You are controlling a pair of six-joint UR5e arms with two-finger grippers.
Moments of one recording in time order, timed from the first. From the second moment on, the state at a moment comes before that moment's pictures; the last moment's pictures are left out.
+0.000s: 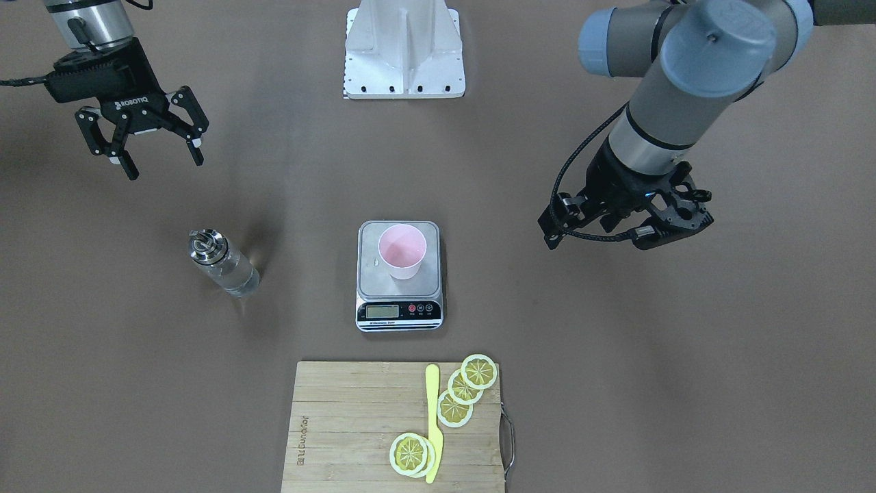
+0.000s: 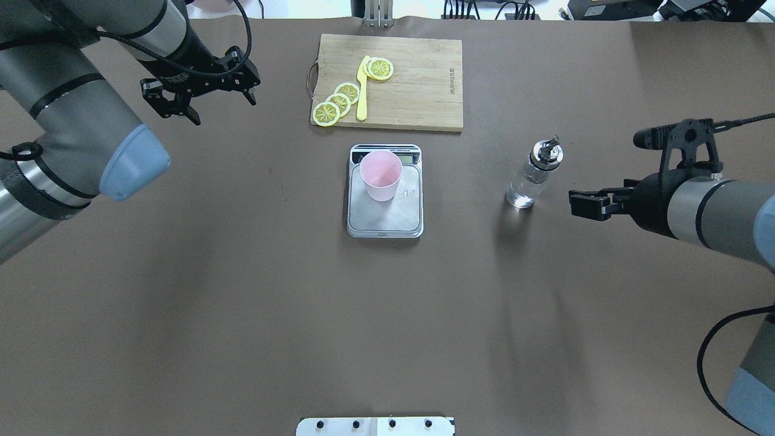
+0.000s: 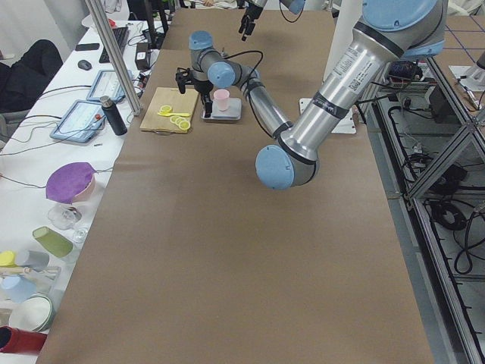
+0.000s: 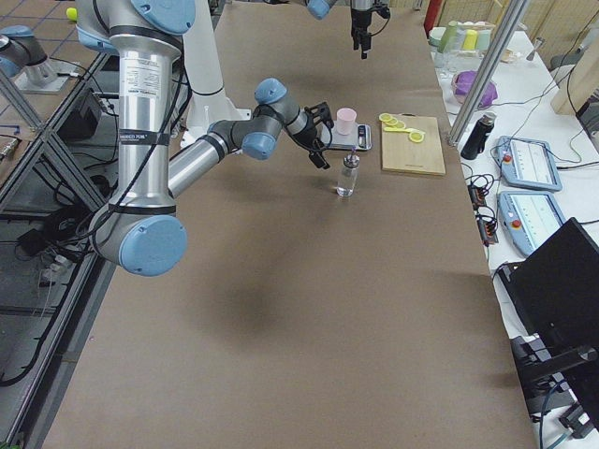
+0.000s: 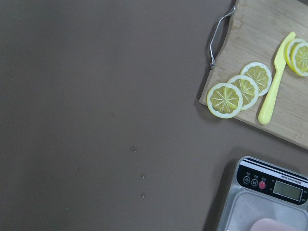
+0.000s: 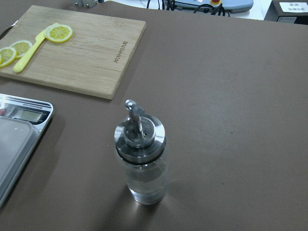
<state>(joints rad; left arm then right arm) -0.95 -2.21 -1.75 -1.49 -2.17 -1.22 0.59 -1.65 2.16 -1.05 1.48 0.98</state>
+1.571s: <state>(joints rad) -1.00 -2.16 -1.72 -1.49 -2.17 -1.13 0.50 -1.48 1.76 -0.68 1.26 0.95</state>
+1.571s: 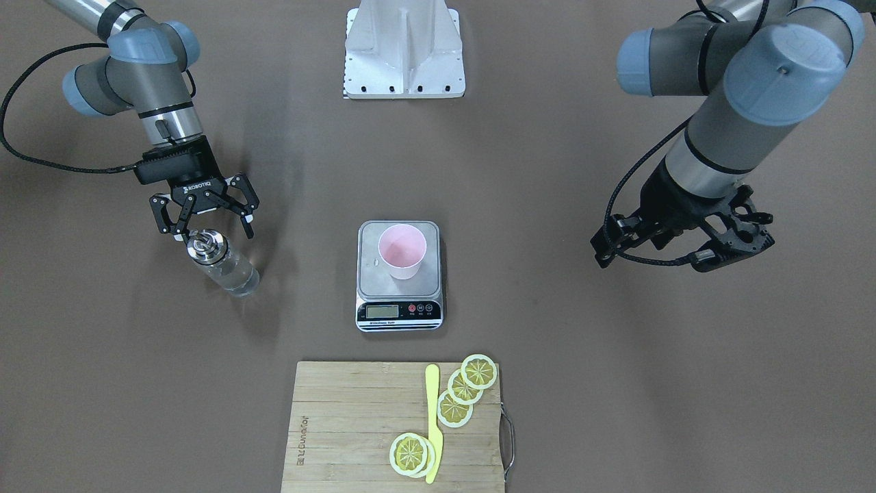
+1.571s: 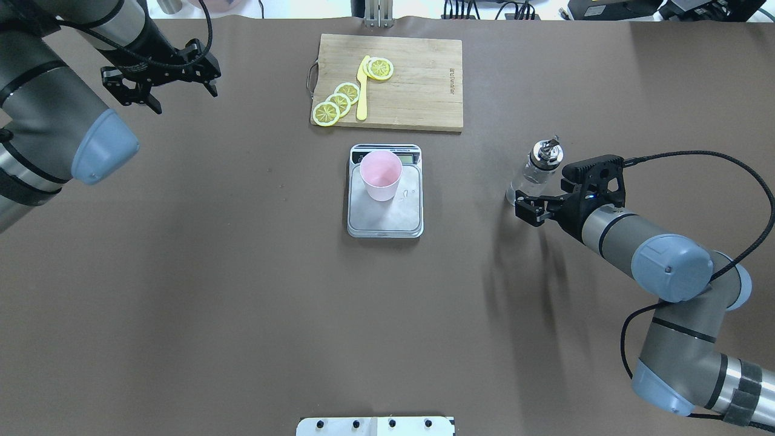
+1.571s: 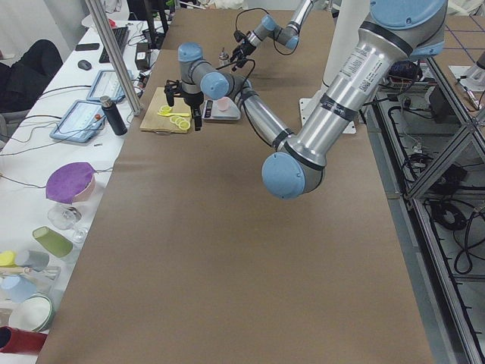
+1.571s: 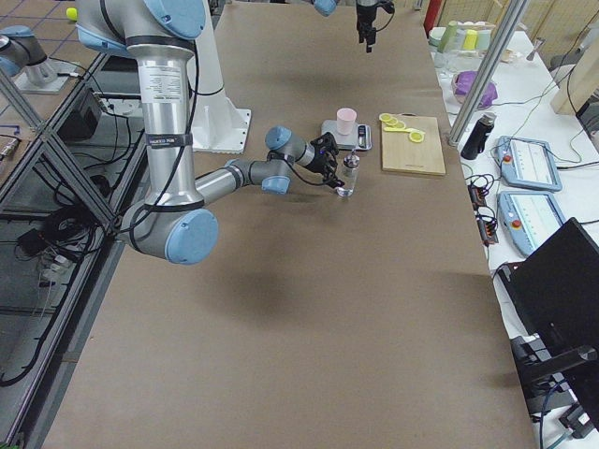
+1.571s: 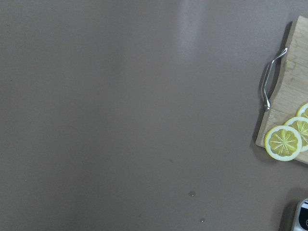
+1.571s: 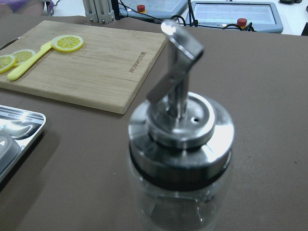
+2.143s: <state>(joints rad) -1.00 -2.16 -1.71 -1.49 -2.17 -1.13 0.54 -1.41 1.69 -0.67 1.26 0.93</state>
